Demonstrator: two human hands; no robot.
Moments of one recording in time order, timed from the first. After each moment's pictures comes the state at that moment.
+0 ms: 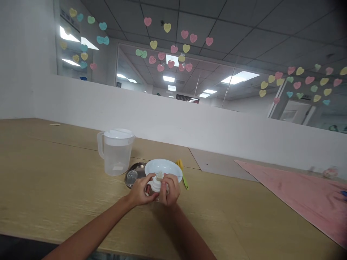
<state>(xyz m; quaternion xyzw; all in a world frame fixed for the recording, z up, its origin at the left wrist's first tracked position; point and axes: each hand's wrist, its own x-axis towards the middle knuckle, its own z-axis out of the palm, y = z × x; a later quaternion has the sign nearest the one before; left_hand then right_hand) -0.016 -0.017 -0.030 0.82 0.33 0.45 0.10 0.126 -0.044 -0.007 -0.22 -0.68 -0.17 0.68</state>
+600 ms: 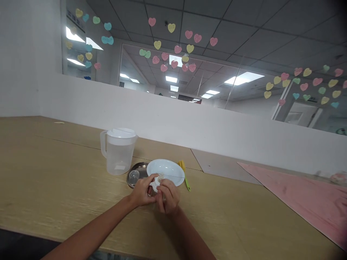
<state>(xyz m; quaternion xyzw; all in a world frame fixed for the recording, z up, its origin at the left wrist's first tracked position) -0.013 -0.016 -0.034 0.82 0.33 0.46 0.11 0.124 -0.049 -0.003 -0.13 -0.73 -0.23 0.63</state>
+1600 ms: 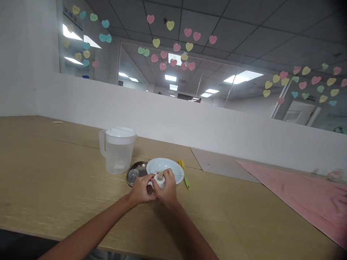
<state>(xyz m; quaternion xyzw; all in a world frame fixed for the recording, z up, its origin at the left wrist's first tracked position) -0.013 -0.018 -0.027 0.81 0.36 0.46 0.05 0.120 -0.034 -0.002 -0.39 -0.73 -0.02 0.56</state>
